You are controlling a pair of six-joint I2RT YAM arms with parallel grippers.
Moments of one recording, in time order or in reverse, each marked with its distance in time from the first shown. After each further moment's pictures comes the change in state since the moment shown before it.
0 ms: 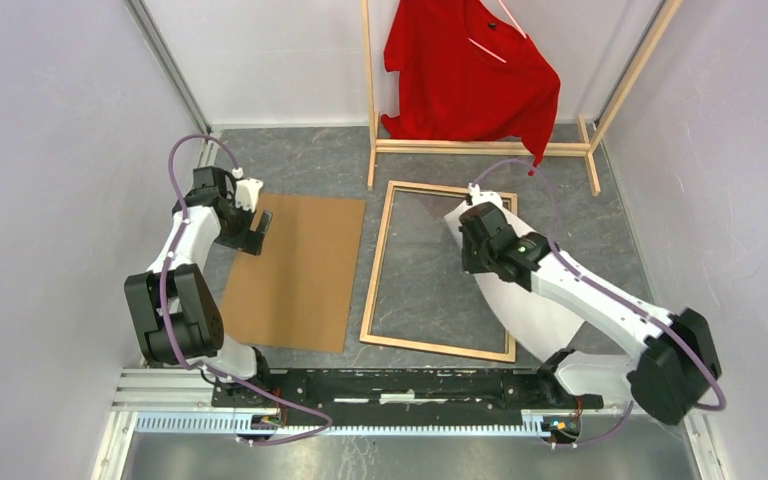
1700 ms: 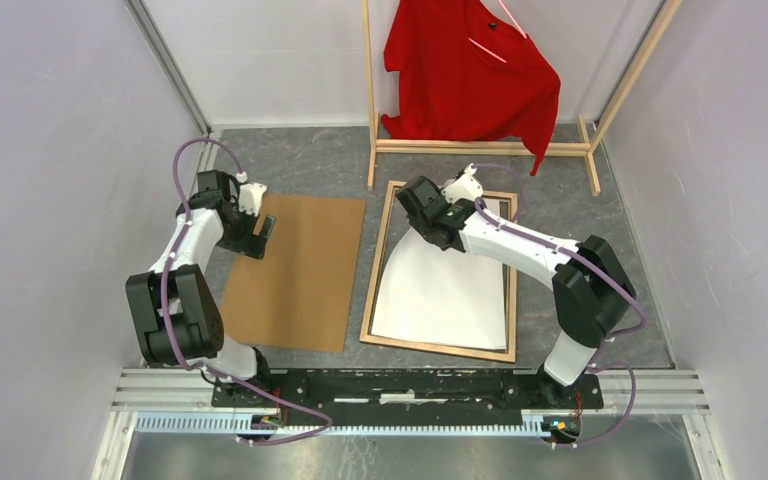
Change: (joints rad) left arm -0.014 -0.005 -0.032 0.007 -0.001 0.000; right arm 0.107 0.528 0.387 0.118 0.292 0.937
